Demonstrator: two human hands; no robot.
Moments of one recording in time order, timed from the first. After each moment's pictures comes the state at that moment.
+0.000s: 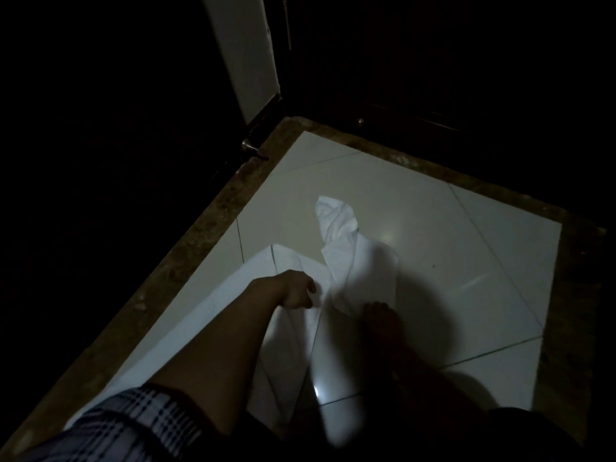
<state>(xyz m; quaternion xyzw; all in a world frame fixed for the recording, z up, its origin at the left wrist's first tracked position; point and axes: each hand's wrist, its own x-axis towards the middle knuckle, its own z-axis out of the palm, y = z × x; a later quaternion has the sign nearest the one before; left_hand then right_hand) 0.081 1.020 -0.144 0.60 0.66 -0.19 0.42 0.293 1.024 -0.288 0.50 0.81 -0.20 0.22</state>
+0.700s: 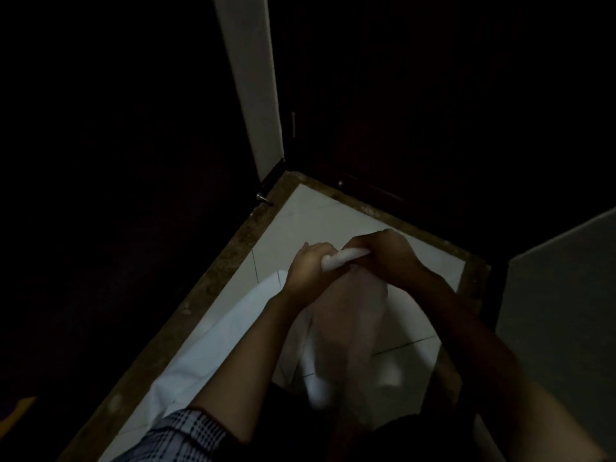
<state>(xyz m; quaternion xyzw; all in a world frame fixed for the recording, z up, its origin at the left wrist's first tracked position) 0.120 0.985 0.171 0.72 0.61 0.26 0.17 0.267 1.060 0.235 0.41 0.88 -0.24 0.02</state>
